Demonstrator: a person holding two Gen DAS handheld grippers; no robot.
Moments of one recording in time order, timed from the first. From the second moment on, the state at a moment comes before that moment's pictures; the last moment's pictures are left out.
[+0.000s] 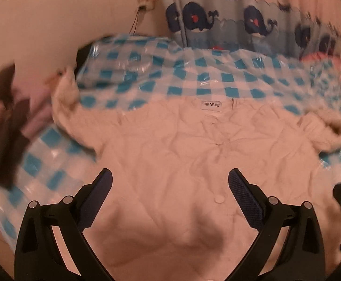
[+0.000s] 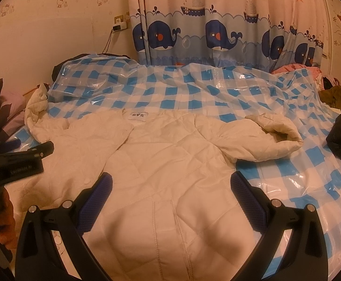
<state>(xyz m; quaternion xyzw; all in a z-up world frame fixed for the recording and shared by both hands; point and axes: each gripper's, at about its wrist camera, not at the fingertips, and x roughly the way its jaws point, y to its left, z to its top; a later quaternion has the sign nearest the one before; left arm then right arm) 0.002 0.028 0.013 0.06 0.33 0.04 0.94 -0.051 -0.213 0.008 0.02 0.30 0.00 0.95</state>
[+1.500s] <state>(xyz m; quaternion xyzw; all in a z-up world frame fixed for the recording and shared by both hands) 0.021 0.002 -0.017 0.04 0.42 -0.05 0.91 0.135 -0.416 0.017 -0.09 0.42 -0.15 0.89</state>
